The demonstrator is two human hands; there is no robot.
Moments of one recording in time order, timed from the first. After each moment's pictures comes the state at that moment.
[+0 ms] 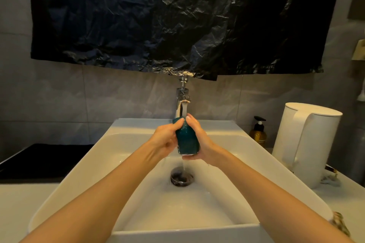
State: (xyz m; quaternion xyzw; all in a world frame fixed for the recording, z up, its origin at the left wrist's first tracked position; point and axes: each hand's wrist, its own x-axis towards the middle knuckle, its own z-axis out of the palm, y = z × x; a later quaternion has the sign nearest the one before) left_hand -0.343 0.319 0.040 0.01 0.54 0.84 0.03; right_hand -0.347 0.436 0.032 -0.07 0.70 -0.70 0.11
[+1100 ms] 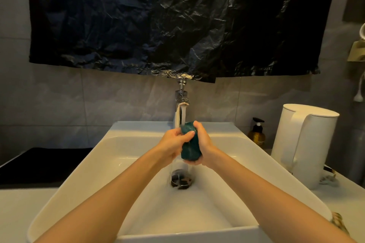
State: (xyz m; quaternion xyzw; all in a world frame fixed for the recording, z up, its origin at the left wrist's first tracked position) left_hand -0.339 0.334 0.030 0.05 0.66 0.75 0.03; right_hand -0.347 0.431 0.033 0.07 0.65 -0.75 0.12
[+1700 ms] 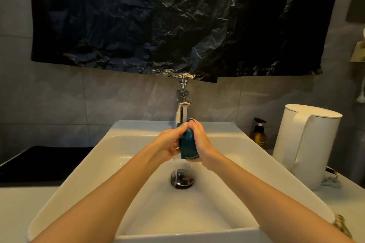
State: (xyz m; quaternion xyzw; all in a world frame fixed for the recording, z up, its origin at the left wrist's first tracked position) left_hand -0.345 0.328 0.038 -0.05 0.60 0.80 0.07; right_hand -0.352 0.423 0.025 -0.01 0.71 -0.71 0.02
